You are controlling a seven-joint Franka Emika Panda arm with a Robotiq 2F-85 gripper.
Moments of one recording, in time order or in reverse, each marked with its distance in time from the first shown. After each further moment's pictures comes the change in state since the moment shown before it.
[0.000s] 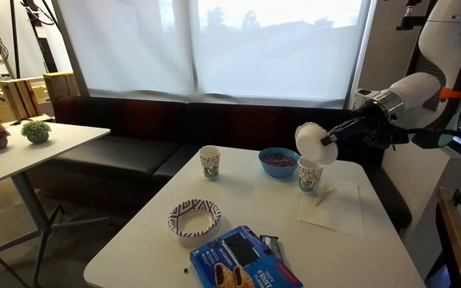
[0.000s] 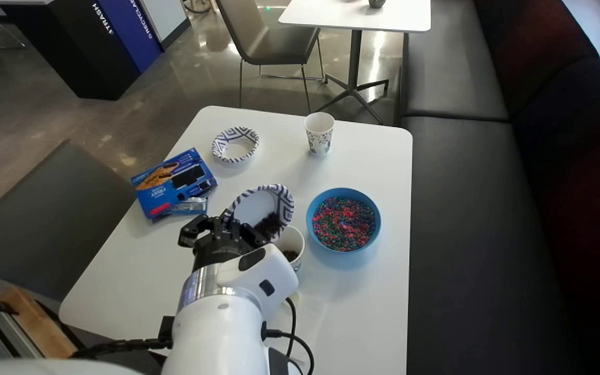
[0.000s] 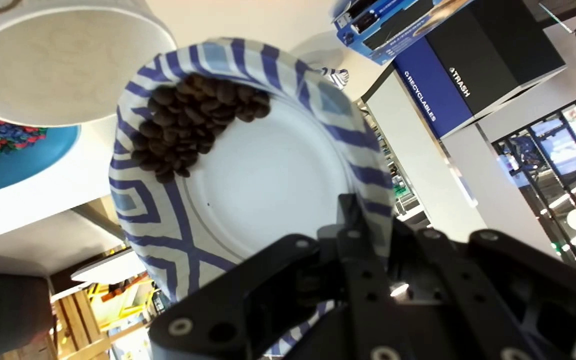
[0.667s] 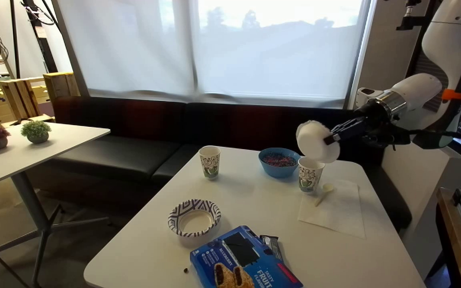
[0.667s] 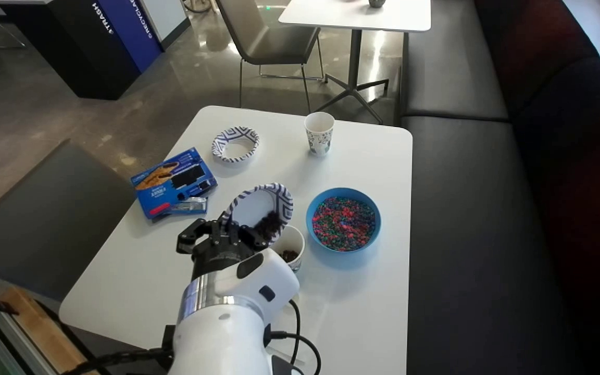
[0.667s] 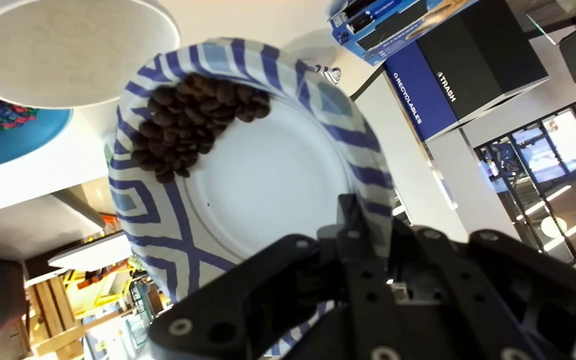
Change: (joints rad) arm -0.068 0.019 0.050 0.019 -0.053 0.000 -0.040
